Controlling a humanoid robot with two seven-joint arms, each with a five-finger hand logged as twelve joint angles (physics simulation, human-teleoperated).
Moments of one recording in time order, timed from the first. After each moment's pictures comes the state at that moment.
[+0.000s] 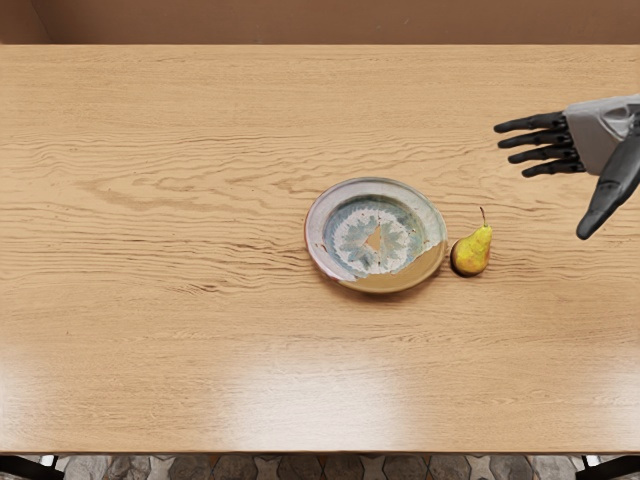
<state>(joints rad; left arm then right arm) 0.02 0.00 -0.04 -0.35 -0.03 0.21 0.05 1.21 -1.14 0.40 1.44 -0.02 0.61 -0.61</state>
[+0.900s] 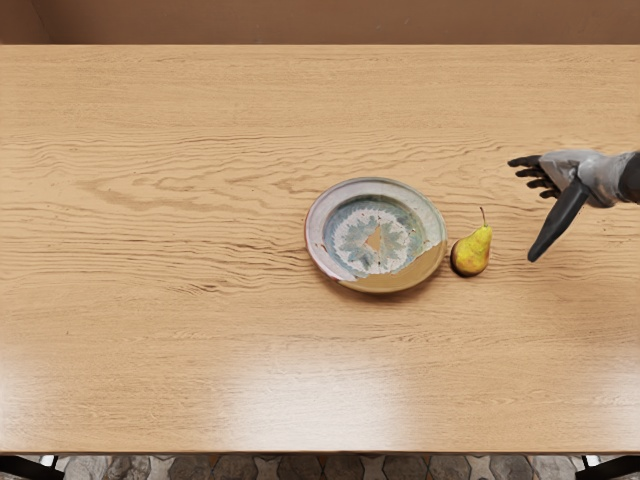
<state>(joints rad) 0.02 0.00 -0.04 -0.35 -0.03 0.21 0.05 1.02 -0.88 0.40 1.42 -0.57 0.14 -0.61</state>
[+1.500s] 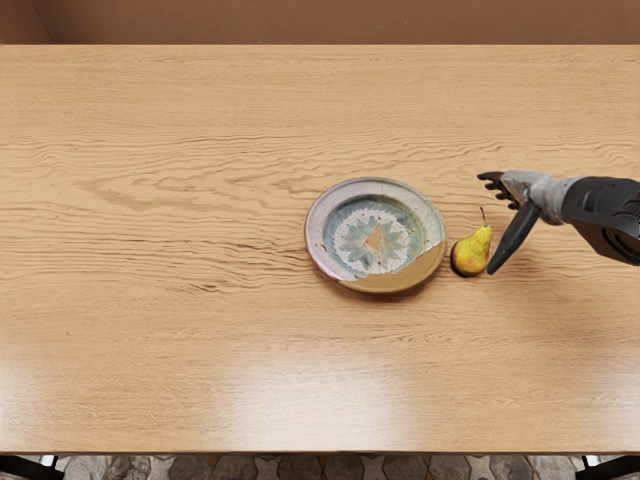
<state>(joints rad) 0.02 0.00 -0.04 -0.35 -0.03 0.21 0.05 0.94 -0.74 0.40 1.41 -0.71 -0.02 -0.61</state>
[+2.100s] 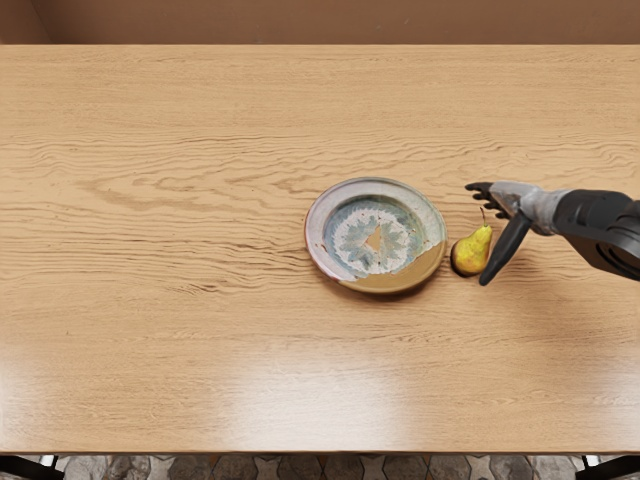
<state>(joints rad) 0.02 0.00 -0.04 -0.35 -0.03 0.21 0.05 0.91 -0.73 0.40 1.41 -0.73 0.01 -0.56</state>
